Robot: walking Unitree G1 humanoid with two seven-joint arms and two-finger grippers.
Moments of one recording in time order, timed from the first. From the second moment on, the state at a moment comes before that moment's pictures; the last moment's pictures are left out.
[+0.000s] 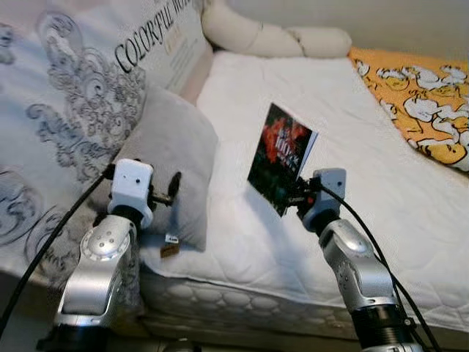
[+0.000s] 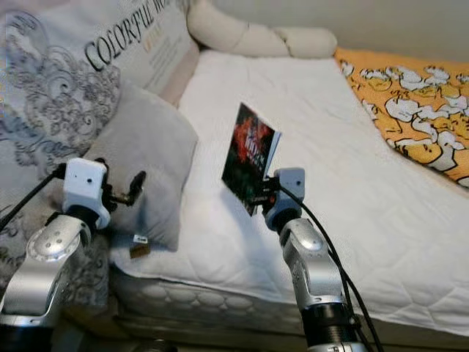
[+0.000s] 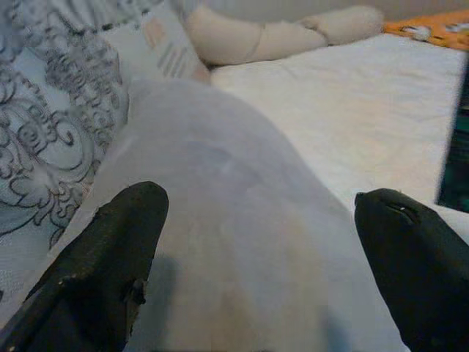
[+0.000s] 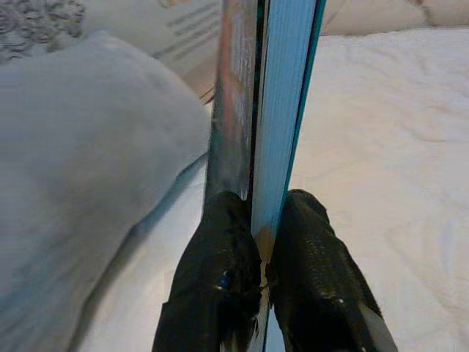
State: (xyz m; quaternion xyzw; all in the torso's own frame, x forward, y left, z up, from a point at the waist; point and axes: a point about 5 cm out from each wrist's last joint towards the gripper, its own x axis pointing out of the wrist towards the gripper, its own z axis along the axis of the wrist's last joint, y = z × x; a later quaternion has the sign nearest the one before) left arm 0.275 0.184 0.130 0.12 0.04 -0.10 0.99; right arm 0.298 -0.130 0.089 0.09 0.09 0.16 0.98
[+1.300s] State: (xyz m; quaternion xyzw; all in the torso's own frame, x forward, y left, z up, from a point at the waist) left arm 0.236 0.198 0.121 0.20 0.20 -0.33 0.90; right arm 0.357 -0.108 0.080 0.09 0.28 0.31 0.90
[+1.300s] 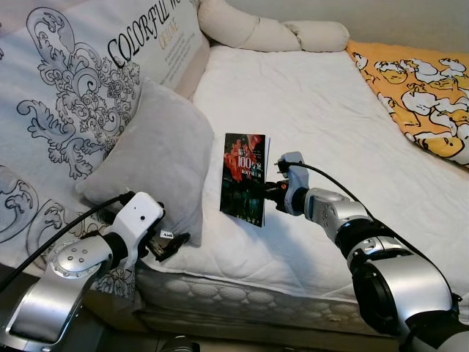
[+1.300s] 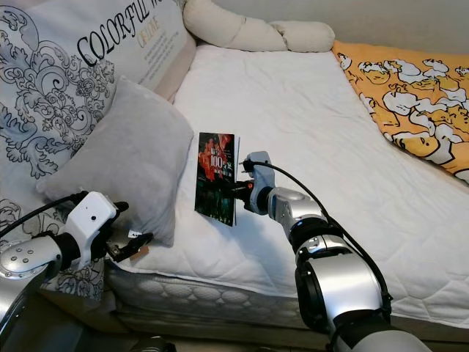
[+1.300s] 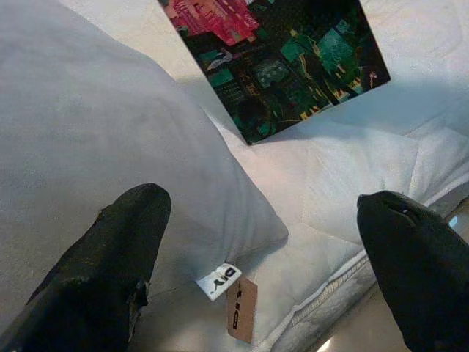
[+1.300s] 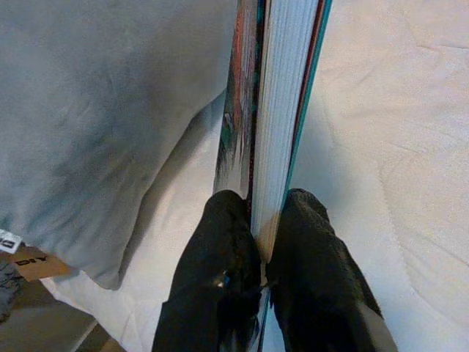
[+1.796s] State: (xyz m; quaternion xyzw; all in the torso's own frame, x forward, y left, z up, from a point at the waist) left arm 0.227 0.196 0.120 0.18 0.22 -0.35 0.89; right arm 0.354 -0.119 0.078 0.12 0.30 0.33 0.89
